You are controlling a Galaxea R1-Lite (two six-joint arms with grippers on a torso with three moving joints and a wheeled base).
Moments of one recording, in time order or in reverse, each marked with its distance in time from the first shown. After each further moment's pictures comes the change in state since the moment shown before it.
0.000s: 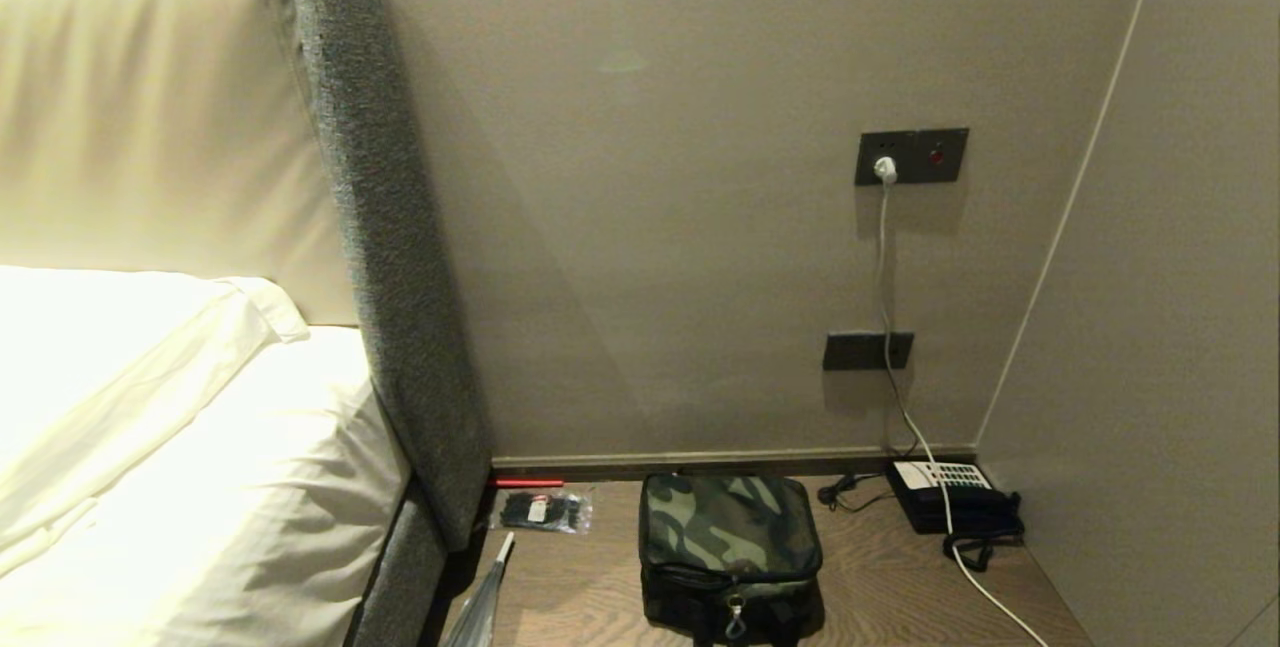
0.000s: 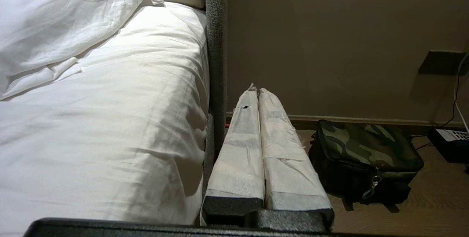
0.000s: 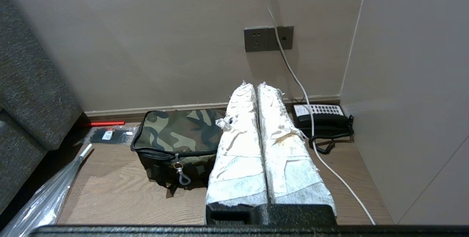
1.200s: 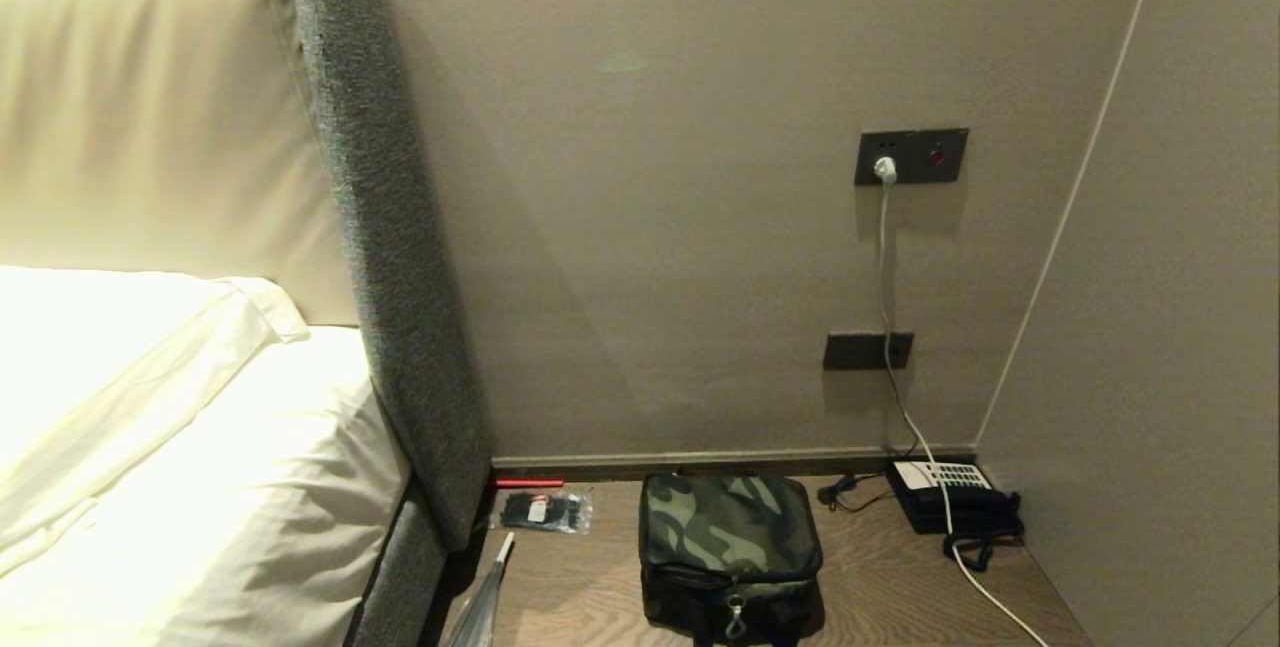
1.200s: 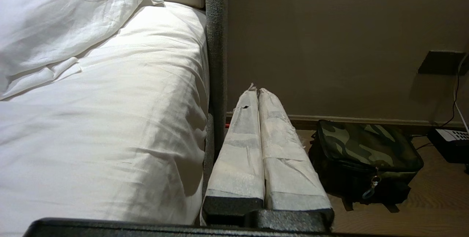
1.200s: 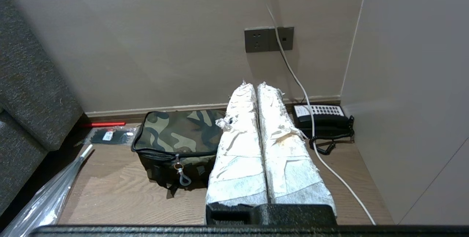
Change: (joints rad) left arm 0.000 0.000 0.000 0.000 0.000 0.000; right arm 0.000 0.000 0.000 -0.002 0.000 0.002
